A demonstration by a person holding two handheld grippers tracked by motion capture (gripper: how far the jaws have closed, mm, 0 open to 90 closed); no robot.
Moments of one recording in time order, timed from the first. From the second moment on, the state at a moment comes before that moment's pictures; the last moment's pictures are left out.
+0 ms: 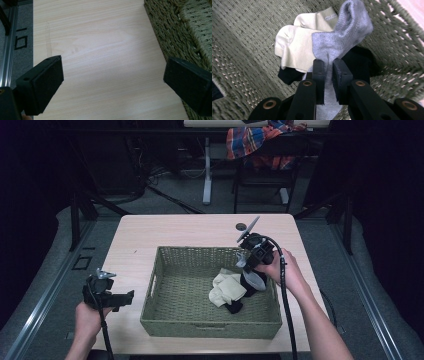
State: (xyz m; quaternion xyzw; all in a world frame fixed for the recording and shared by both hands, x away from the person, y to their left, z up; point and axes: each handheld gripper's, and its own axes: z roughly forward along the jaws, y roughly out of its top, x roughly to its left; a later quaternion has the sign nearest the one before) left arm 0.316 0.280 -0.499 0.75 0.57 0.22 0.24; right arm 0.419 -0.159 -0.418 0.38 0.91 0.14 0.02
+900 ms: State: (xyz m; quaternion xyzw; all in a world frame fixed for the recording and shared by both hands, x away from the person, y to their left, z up) left arm 0.317 0.279 -0.499 0.75 0.57 0.21 0.24; right arm 0.417 -0.168 -0.351 0.39 0.91 0.16 0.06
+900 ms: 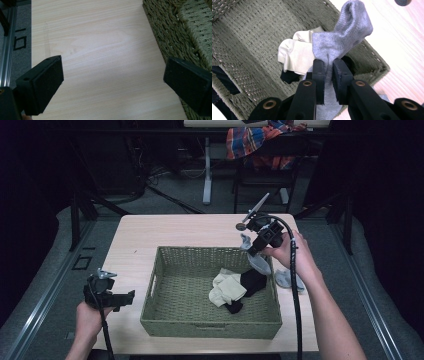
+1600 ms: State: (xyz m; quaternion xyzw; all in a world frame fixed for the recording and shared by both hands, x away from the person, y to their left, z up) left arm 0.317 0.277 -0.499 0.75 0.57 0.22 0.24; right arm 0.406 -0.260 -0.349 0.46 0.87 0.17 0.07
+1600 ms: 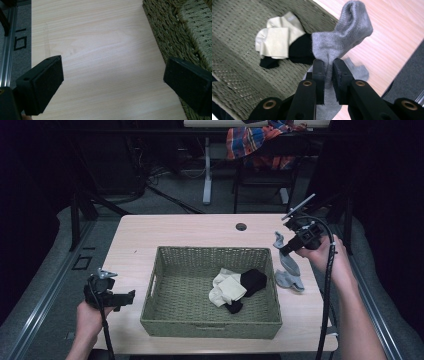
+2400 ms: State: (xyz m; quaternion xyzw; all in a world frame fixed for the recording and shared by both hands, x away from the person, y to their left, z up) left arm 0.318 0.277 -0.499 0.75 0.57 0.22 0.24; right arm 0.408 -0.309 -0.403 0.51 0.84 0.15 0.06
